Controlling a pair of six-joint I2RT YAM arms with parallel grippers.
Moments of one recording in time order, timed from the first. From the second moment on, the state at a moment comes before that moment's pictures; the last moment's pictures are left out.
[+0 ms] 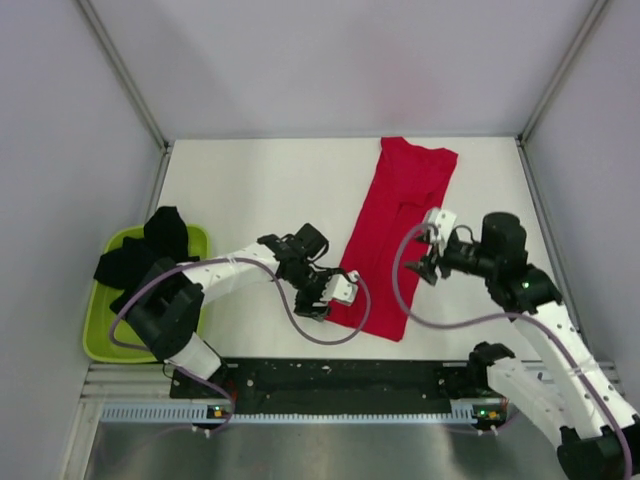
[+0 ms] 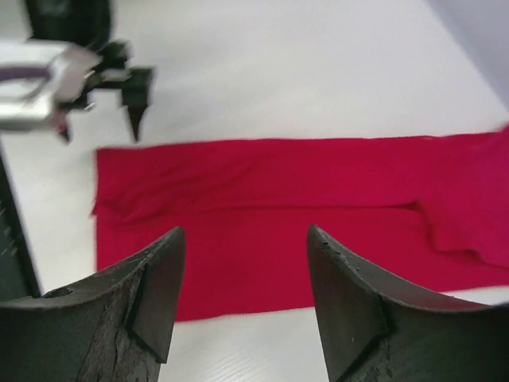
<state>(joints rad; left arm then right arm) -0.75 1.56 0.96 -0.65 0.64 1.03 0.27 0.86 0.86 -0.42 -0.63 -0.45</state>
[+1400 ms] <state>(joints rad) -0.78 1.60 1.23 -0.70 0.42 0.75 0.77 0.76 0.54 -0.54 -0.34 -0.73</state>
